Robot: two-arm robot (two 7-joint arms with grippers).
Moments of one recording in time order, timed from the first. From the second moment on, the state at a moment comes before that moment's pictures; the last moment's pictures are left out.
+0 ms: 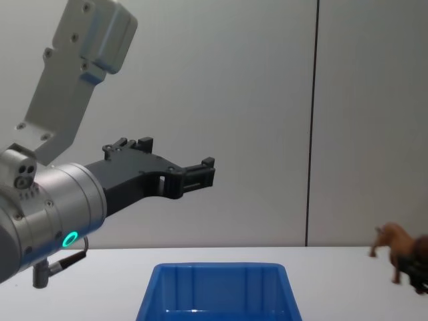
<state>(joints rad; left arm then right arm) -0.24 0.38 0.45 -1.63 -0.20 0.01 -0.01 -0.05 0.39 -0.20 -1.63 0.16 -0.05 0.22</state>
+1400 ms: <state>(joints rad) -0.24 0.38 0.45 -1.63 -0.20 0.01 -0.01 0.10 0.21 -0.36 -1.61 -0.01 0.05 0.48</state>
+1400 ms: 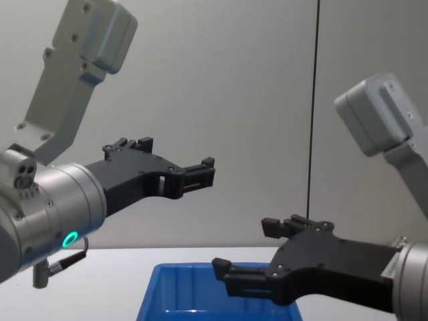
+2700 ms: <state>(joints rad) -0.24 0.38 0.45 -1.63 -0.20 0.01 -0.01 -0.03 0.38 -0.24 -1.63 0.10 0.15 0.36</state>
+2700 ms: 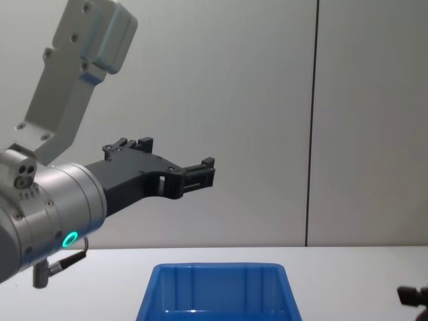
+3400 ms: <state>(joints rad) -0.24 0.38 0.45 -1.63 -0.20 0.01 -0.01 -0.03 0.35 -0.28 -1.57 0.04 0.20 0.35</state>
